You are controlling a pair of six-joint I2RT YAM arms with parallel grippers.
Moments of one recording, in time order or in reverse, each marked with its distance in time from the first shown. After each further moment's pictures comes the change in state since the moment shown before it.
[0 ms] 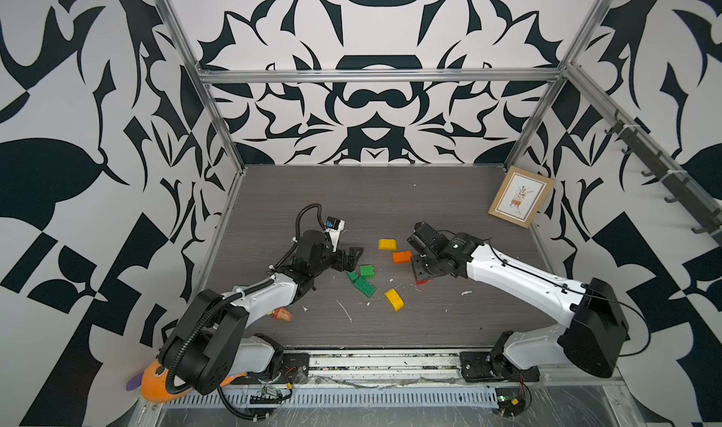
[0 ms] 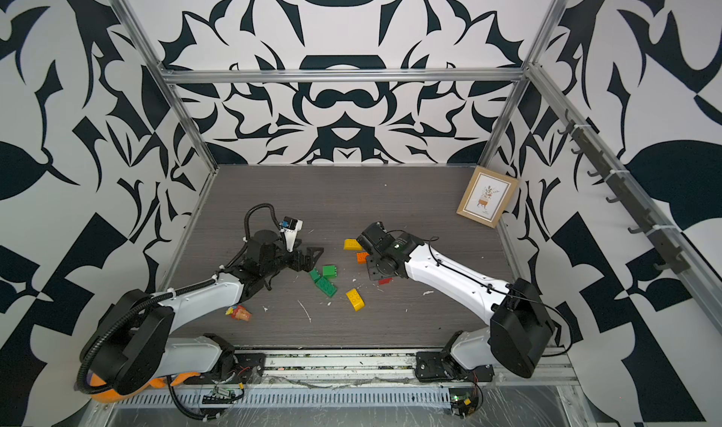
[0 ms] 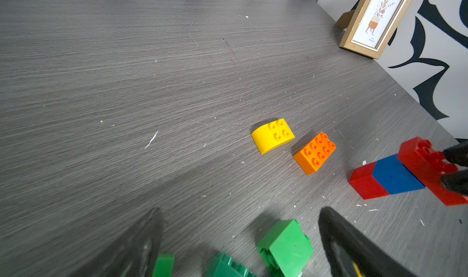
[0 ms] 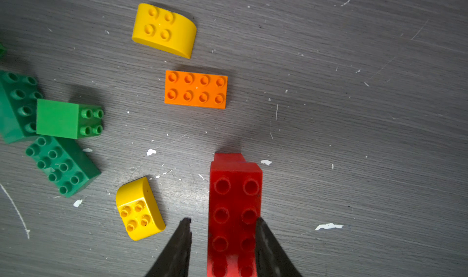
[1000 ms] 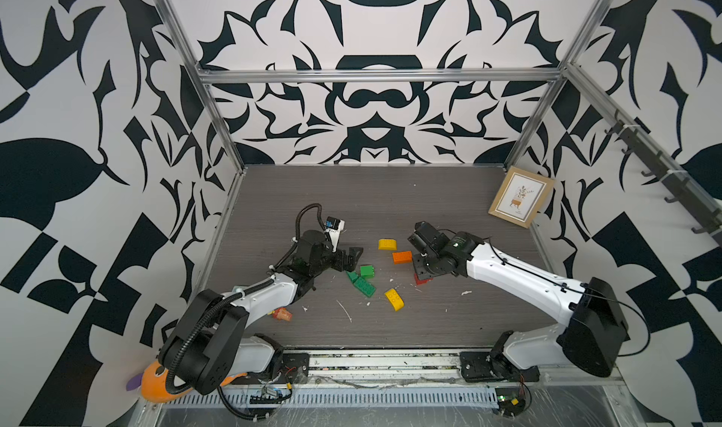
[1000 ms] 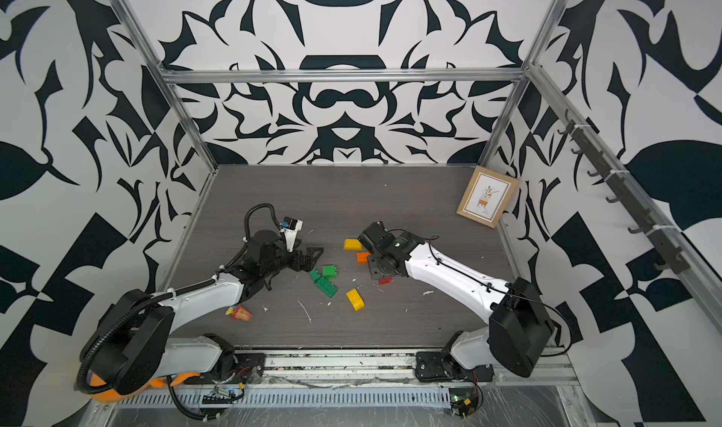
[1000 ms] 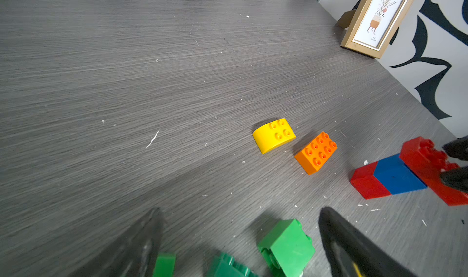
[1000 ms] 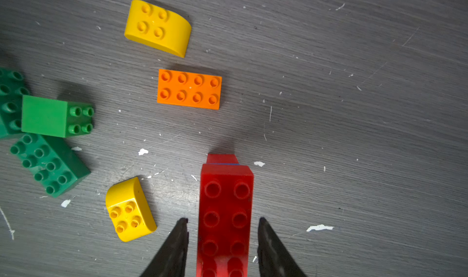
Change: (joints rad) left arm 0.000 0.000 0.000 -0.002 -0.004 0.002; right arm -0.026 0.006 0.002 -0.007 0.005 -0.039
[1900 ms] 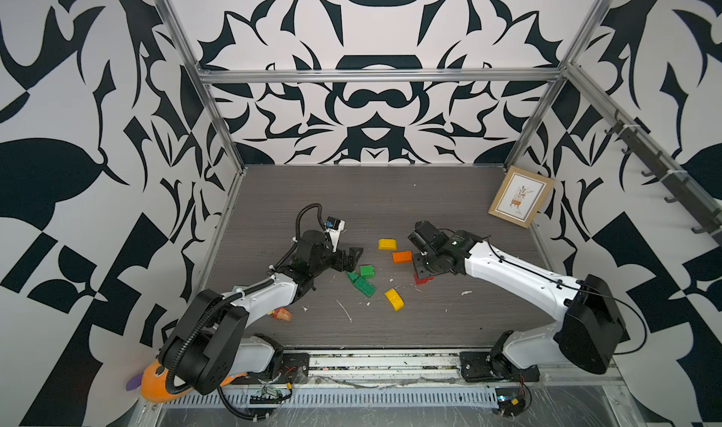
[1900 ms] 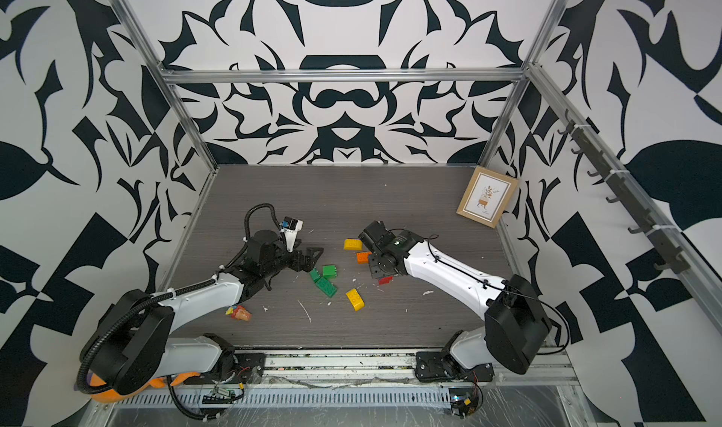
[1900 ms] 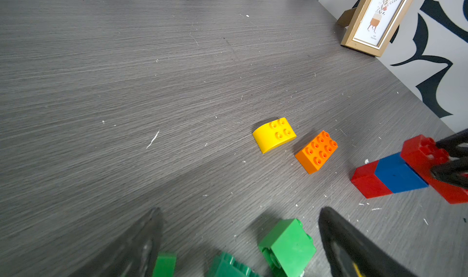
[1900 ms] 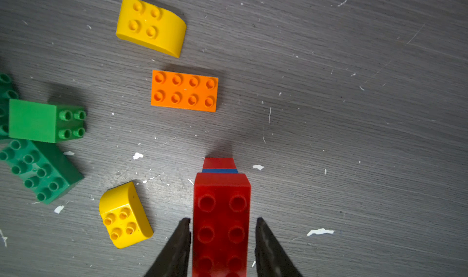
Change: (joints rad) left arm 0.000 0.000 0.000 -0.003 0.000 0.008; right arm -0.010 0.020 -0.003 0.014 -0.008 -0.011
